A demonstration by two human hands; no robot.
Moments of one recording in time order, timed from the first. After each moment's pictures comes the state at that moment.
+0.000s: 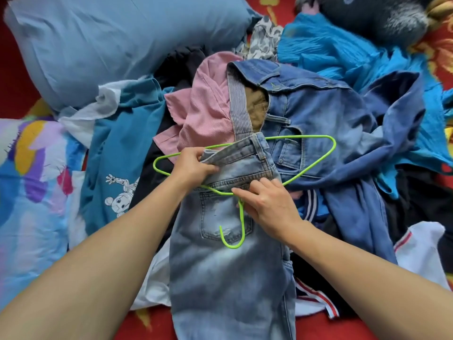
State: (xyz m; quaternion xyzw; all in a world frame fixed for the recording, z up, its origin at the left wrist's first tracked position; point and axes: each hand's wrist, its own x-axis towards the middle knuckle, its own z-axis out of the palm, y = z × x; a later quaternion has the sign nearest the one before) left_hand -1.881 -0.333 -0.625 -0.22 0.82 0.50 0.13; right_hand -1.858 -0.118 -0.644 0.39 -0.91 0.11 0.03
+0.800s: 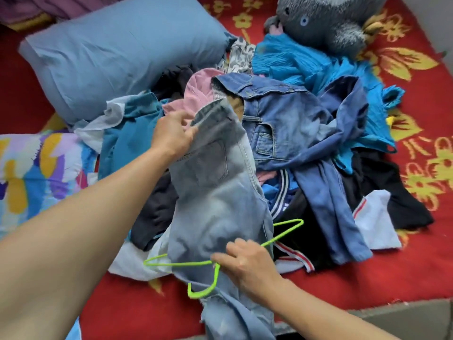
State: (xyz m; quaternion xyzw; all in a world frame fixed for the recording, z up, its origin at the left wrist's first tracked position) left_hand -1.875 -0.341 -0.506 -0.15 0.93 0.34 0.01; right_hand -1.678 -0.107 -0.576 0.41 -0.89 0.21 -0.03
